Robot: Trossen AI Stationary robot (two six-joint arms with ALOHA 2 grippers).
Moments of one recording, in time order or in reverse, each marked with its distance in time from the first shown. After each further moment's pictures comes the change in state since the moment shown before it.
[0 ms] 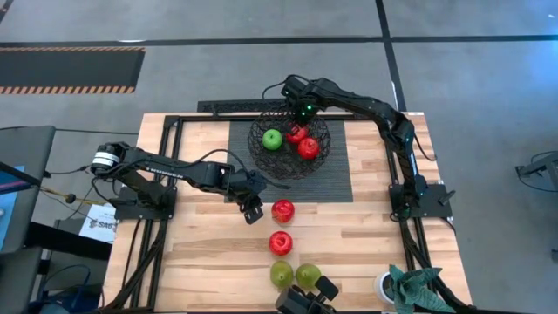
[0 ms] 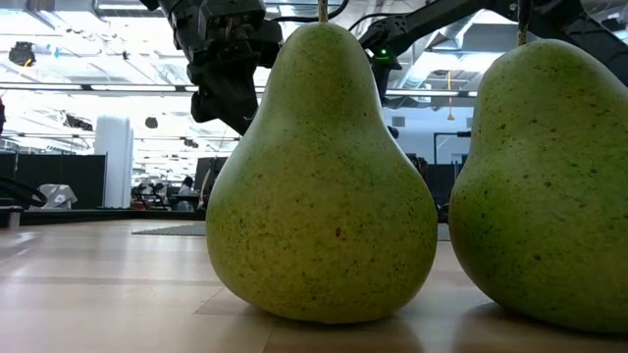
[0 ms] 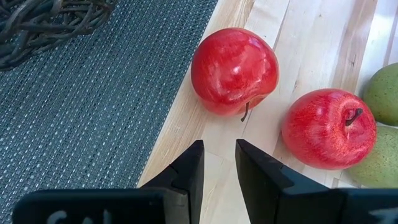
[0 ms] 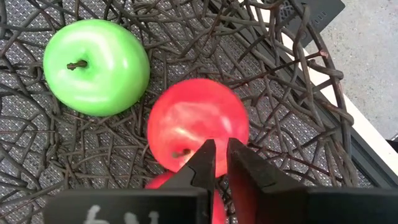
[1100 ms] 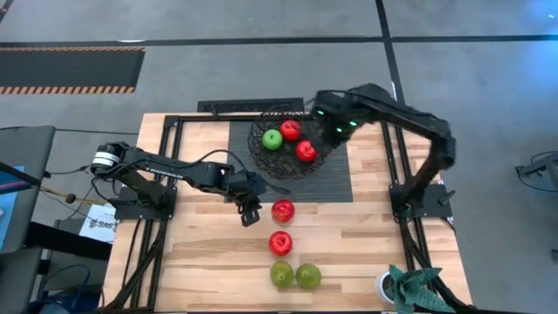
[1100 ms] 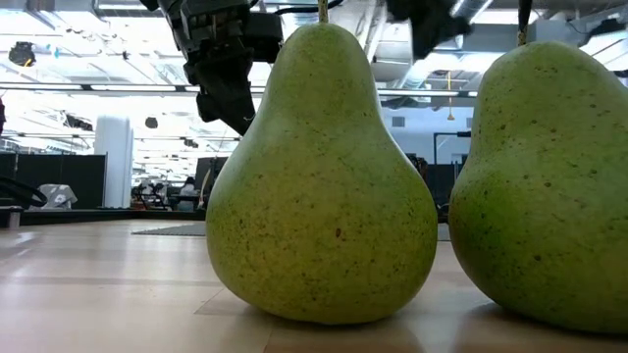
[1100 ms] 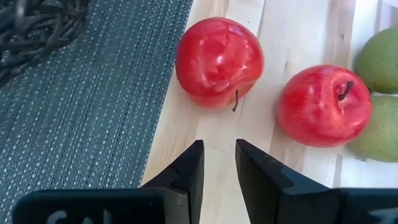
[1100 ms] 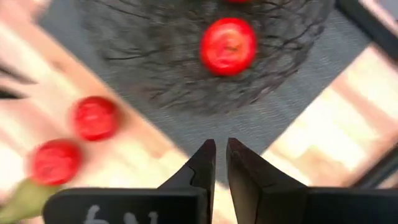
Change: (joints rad) left arm -0.002 0.000 0.000 -0.006 0.041 0.137; right arm 0.296 -0.446 0.002 -0.502 -0.002 0.398
